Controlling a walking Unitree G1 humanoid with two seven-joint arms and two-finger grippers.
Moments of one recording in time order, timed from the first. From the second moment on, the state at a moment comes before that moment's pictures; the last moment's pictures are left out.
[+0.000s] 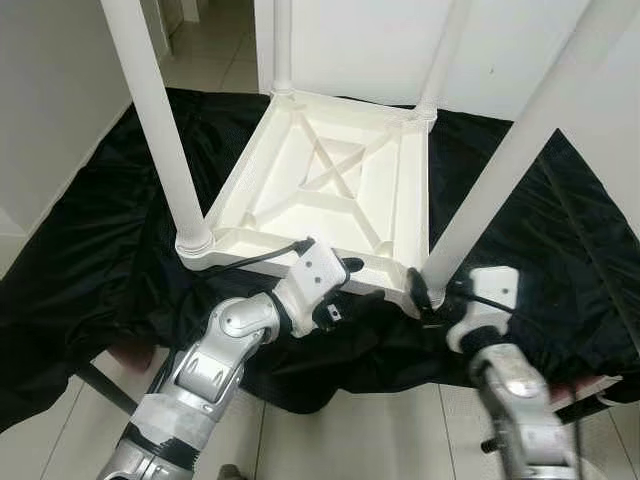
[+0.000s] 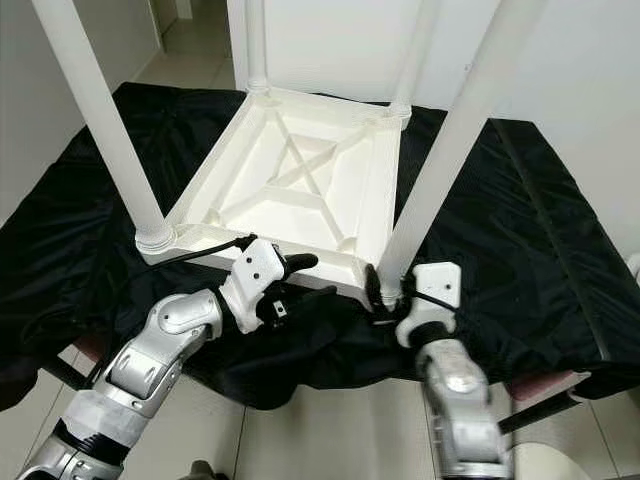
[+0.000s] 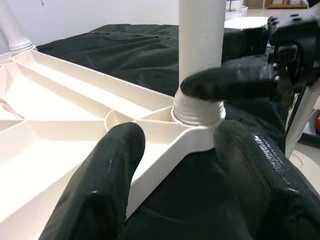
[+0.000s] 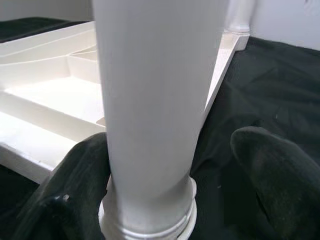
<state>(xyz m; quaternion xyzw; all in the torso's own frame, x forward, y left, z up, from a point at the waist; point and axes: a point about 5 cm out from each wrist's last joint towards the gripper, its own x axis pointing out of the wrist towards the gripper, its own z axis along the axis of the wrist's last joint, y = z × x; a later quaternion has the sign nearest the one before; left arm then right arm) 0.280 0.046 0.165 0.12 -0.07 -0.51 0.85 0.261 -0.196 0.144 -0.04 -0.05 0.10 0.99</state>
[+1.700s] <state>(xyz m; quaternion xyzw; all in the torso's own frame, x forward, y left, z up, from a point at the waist) 0.276 0.035 0.162 0.14 -0.08 -0.54 0.83 0.301 -0.200 0.136 -0.10 0.00 0.30 0.95</state>
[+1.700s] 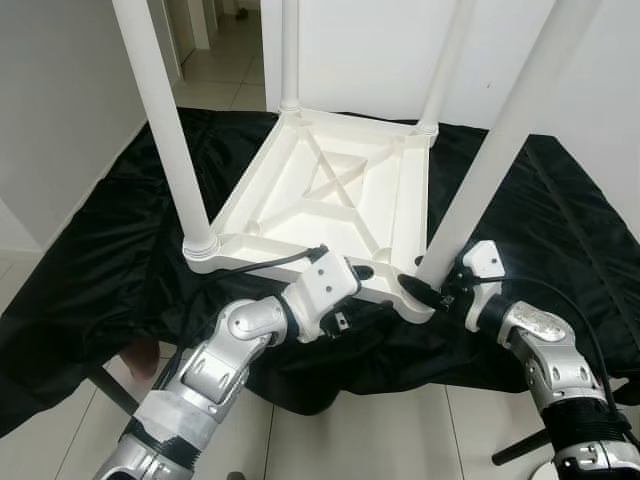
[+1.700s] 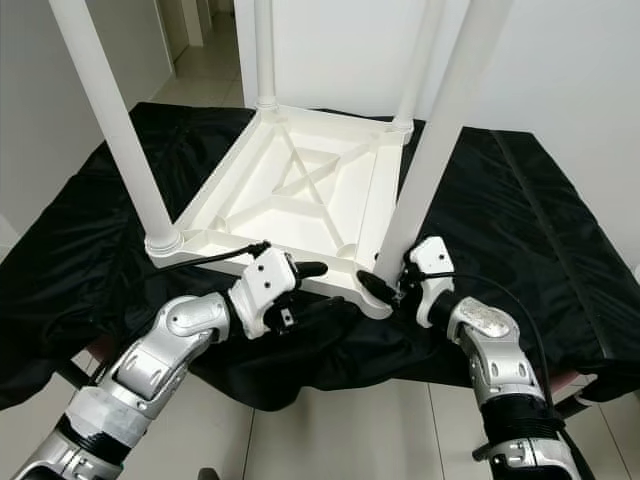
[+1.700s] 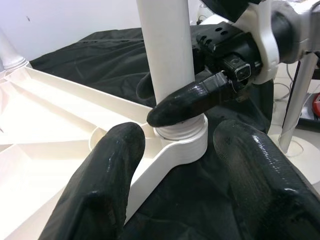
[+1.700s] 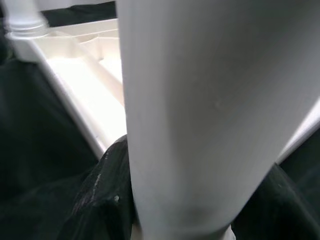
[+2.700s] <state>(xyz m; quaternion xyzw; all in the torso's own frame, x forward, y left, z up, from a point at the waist) 0.273 0.038 0.158 0.13 -0.07 -0.54 0.83 0.269 -0.129 0.136 0.02 -0.01 -0.02 1.00</state>
